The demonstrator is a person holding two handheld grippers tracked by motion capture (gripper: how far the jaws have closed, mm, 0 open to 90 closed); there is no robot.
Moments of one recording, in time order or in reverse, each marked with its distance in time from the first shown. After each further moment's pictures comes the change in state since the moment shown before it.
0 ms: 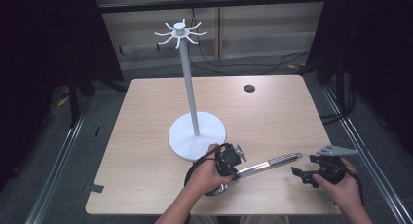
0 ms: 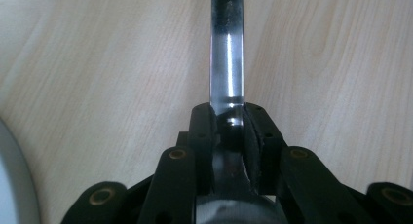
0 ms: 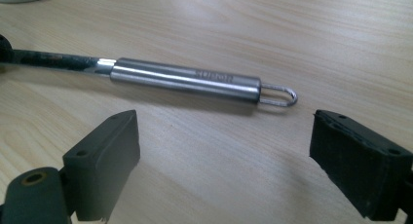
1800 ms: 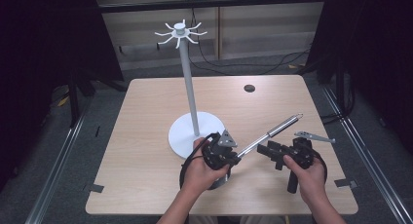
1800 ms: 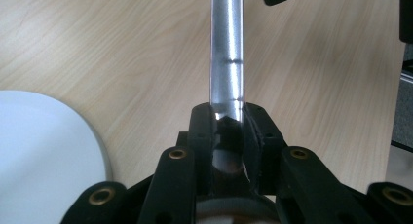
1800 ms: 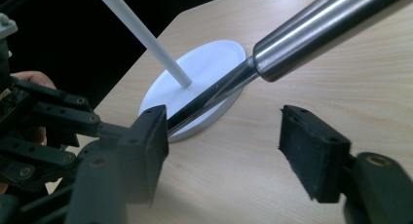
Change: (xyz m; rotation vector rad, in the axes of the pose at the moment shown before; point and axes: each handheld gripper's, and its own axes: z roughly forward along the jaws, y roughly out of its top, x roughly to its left) left arm -0.008 -0.004 -0.052 -0.314 0.142 -0.095; right arm 0.069 0.062 0.028 -0.260 0.313 0.330
